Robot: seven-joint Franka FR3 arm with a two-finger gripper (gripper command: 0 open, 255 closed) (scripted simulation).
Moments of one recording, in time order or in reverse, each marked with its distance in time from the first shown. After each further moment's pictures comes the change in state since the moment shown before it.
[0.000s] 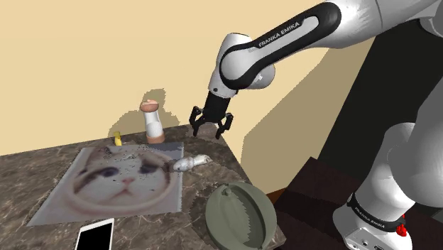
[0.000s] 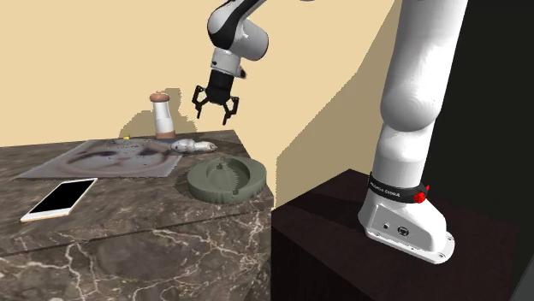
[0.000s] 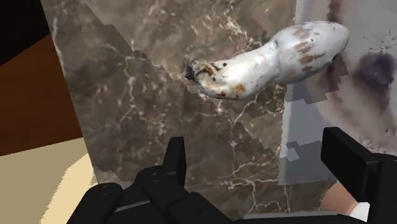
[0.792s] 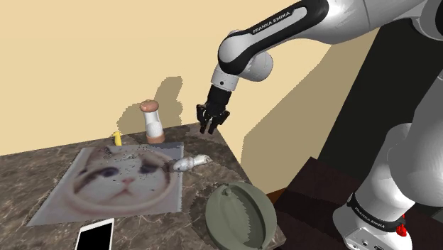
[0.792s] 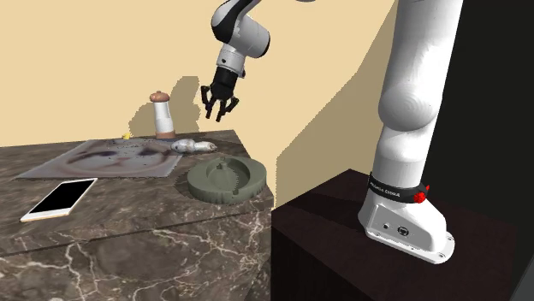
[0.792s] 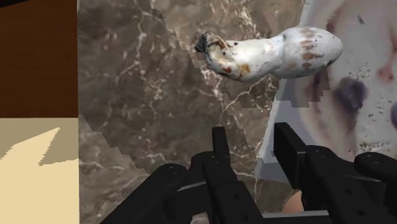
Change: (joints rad) arm -0.051 0.038 -0.037 0.077 0.124 -0.113 -0.414
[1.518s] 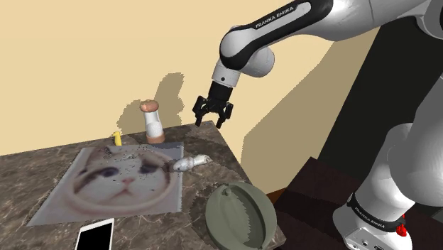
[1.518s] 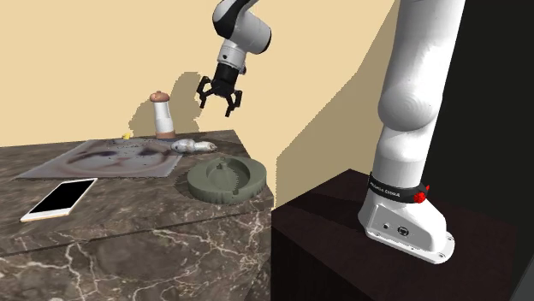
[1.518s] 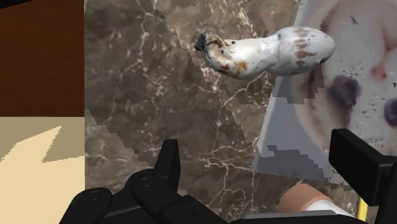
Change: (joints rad) arm -0.006 -0.018 -0.006 0.011 -0.010 -0.030 0.007
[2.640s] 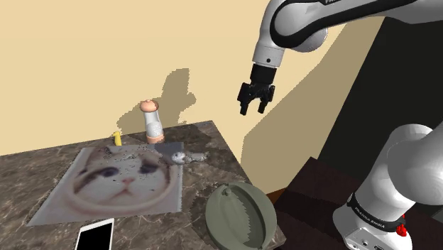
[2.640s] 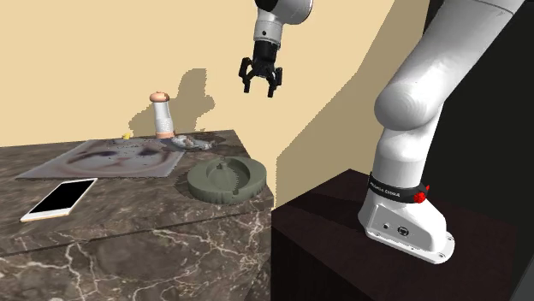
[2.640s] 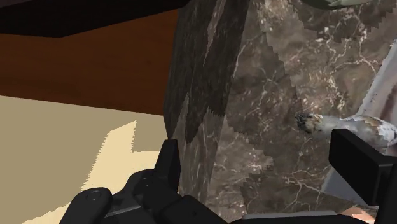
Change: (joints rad) arm -0.082 -0.399 -0.049 -0.216 -0.245 -0.261 -0.006
